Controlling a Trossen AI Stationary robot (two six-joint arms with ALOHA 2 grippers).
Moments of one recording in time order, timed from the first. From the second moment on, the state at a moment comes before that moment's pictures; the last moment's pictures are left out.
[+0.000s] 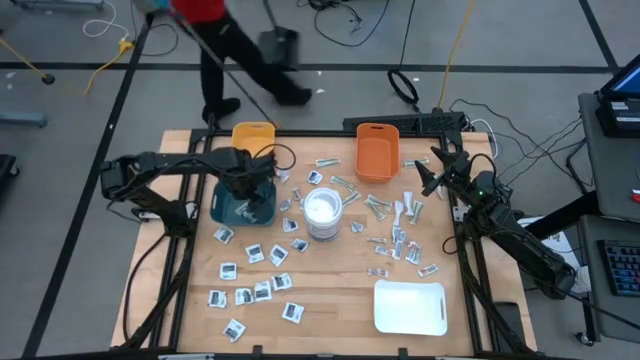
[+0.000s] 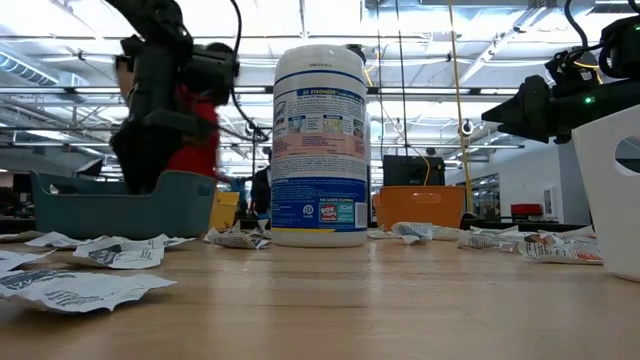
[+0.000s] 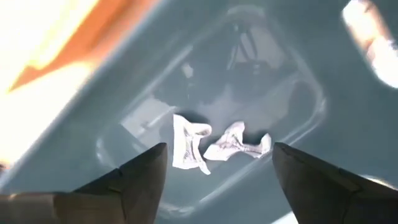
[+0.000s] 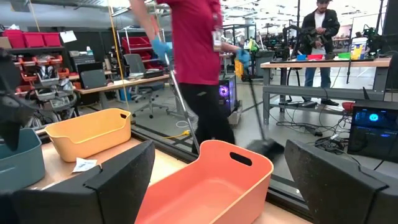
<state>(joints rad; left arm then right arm) 0.38 1.46 0.94 -1.07 0.06 -0.43 -0.80 0.00 0.01 0.06 0.00 0.09</state>
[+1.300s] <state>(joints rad) 0.57 2.01 1.80 -1.42 0.08 -0.21 -0.80 0.00 0.01 0.06 0.00 0.09</state>
